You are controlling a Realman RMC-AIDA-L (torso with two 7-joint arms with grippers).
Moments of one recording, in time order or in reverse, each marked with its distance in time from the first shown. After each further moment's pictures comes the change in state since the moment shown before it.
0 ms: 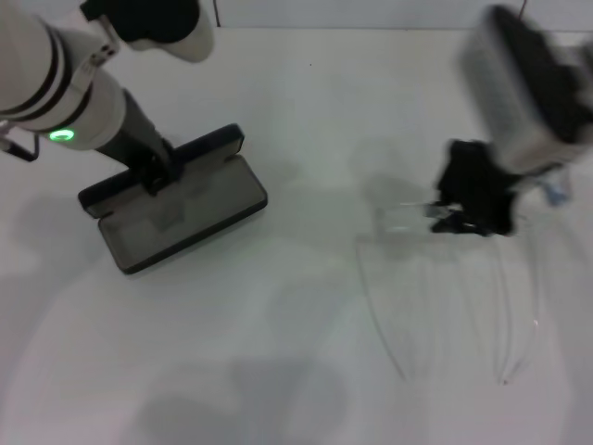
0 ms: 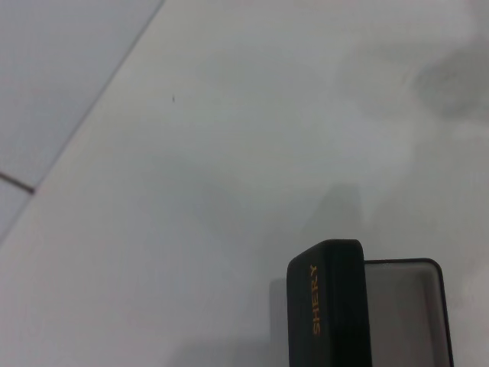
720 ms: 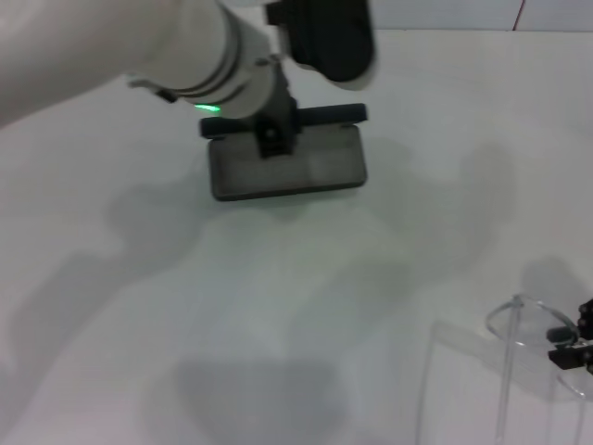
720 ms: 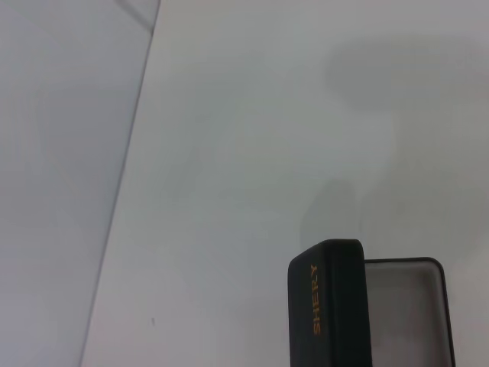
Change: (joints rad) left arm -0.198 -0.005 0.242 -0.196 -0.005 -0.265 0.115; right arm -0.691 0.008 0.307 -0.551 0.366 -0.381 0.067
